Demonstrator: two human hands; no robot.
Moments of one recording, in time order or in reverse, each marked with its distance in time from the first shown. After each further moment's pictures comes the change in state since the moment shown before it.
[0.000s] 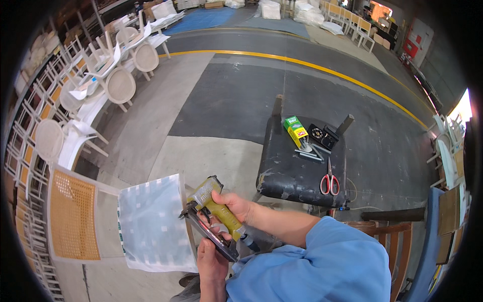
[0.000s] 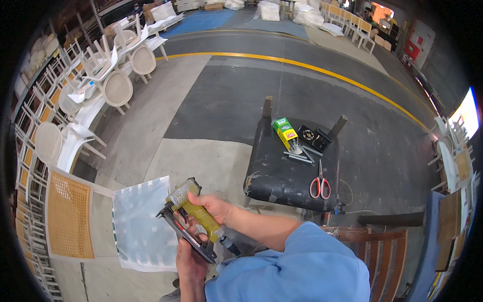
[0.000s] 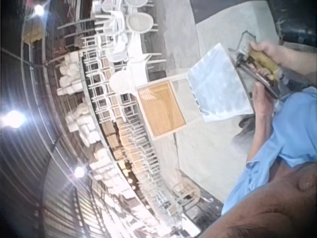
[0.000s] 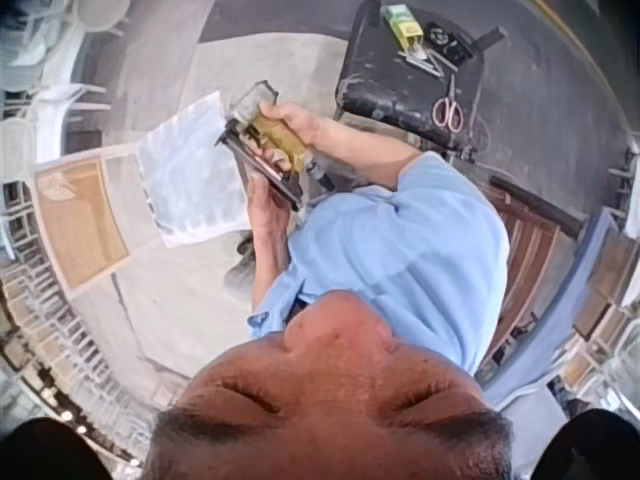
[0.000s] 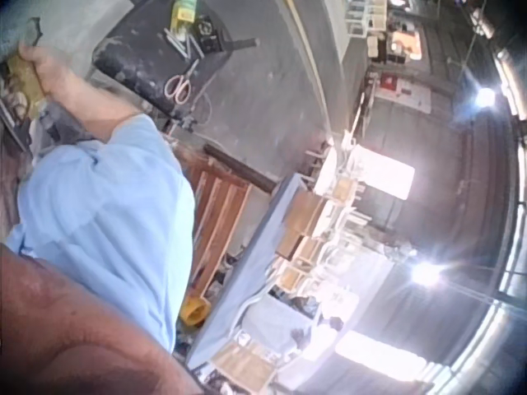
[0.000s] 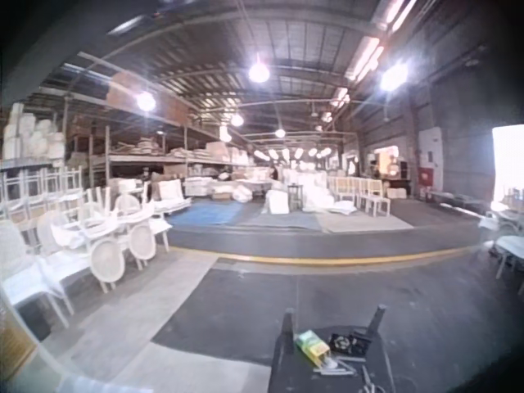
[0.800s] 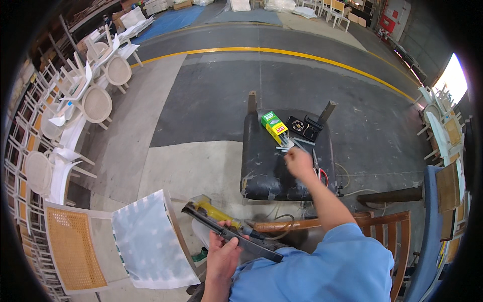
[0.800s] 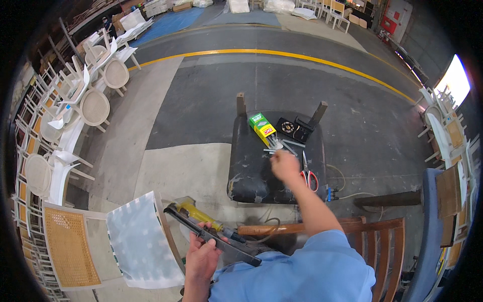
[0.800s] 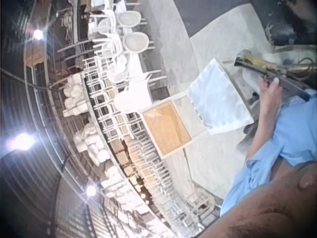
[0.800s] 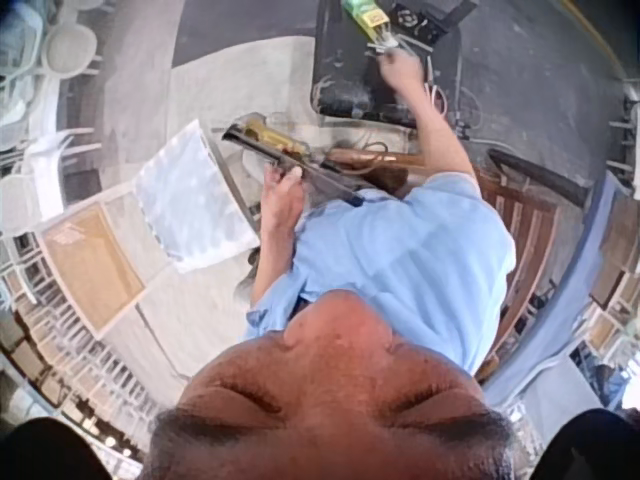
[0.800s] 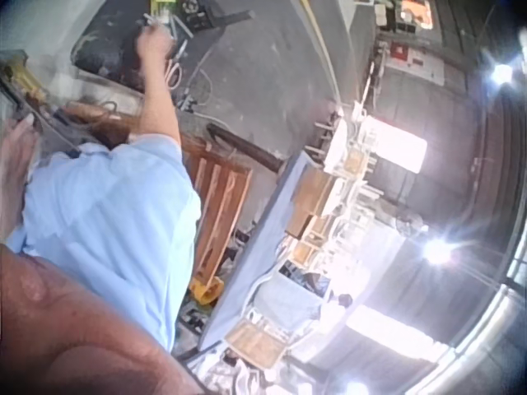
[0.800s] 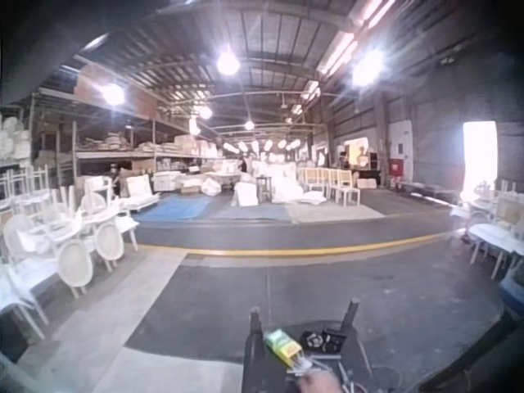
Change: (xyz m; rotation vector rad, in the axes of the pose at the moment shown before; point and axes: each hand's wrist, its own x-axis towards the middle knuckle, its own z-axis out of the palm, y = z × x) left_hand 0.043 -0.026 0.045 0.018 0.029 -0.334; right_hand -0.244 -0.122 -0.047 -1.834 2.024 -0.183
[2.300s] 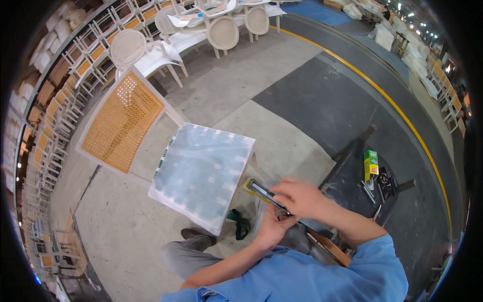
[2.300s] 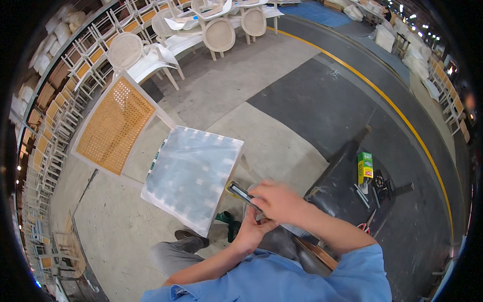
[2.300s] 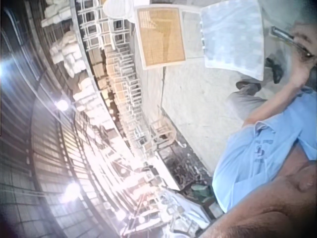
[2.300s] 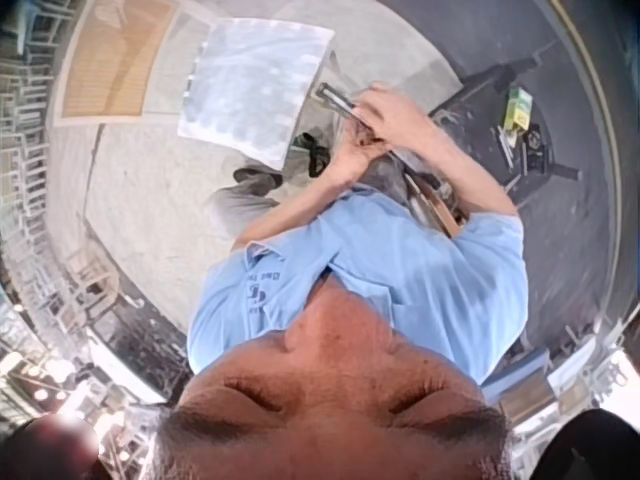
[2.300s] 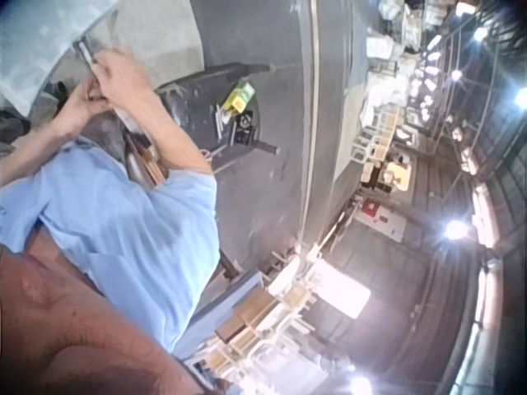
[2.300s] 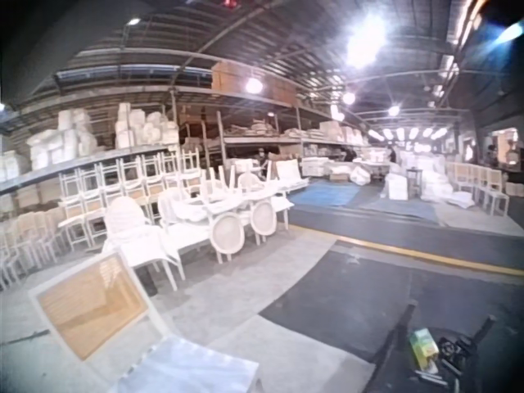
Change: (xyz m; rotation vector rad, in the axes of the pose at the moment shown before) left_hand 0.002 -0.016 -0.044 0.111 0.245 0.295; right_hand -0.135 -0.261 0.035 0.222 -0.907 -1.100
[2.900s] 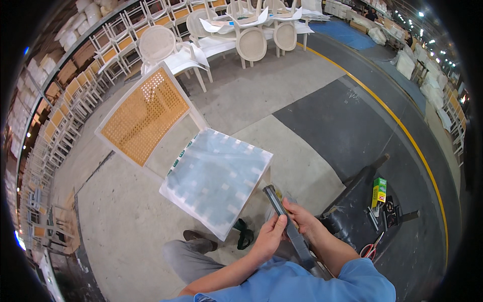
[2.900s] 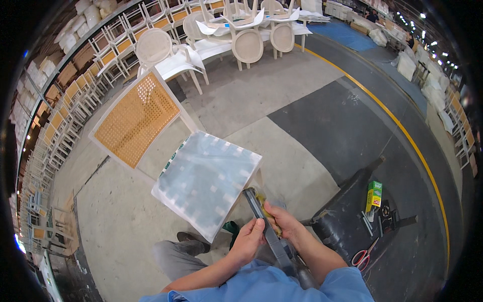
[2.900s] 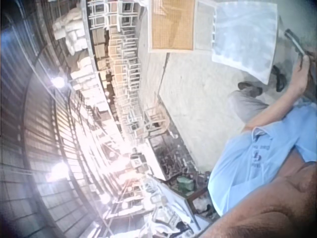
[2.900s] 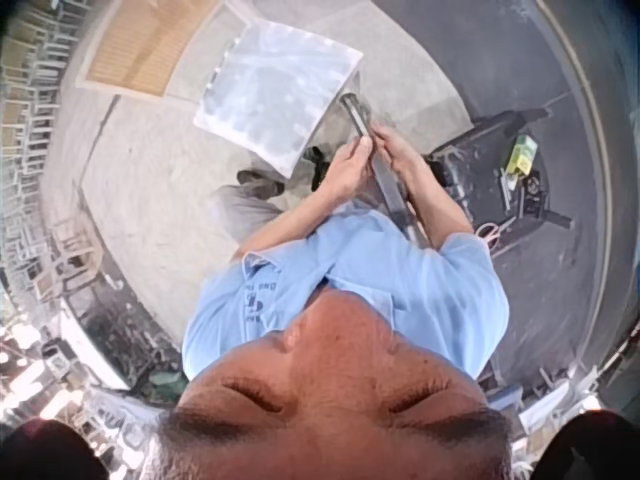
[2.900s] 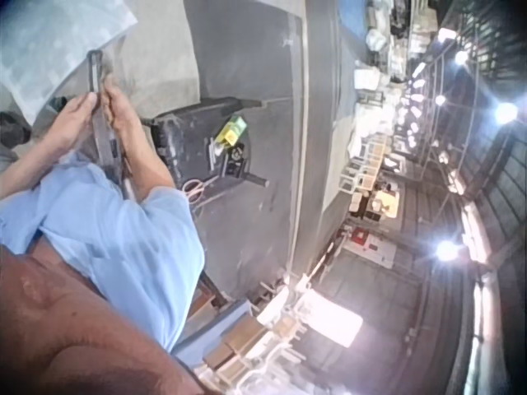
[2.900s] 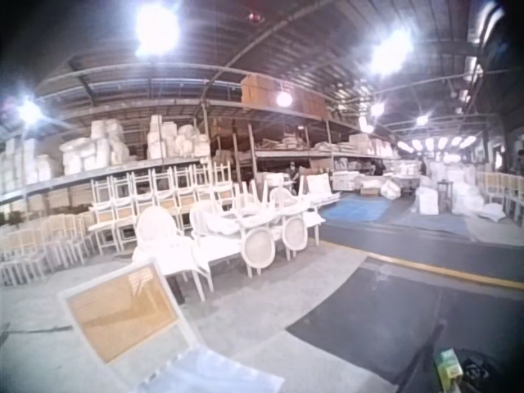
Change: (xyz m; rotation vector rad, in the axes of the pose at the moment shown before) left_hand -0.017 0.033 -0.010 -0.138 0.011 0.011; right_hand 0.007 0.098 0.093 1.638 -0.321 0.666
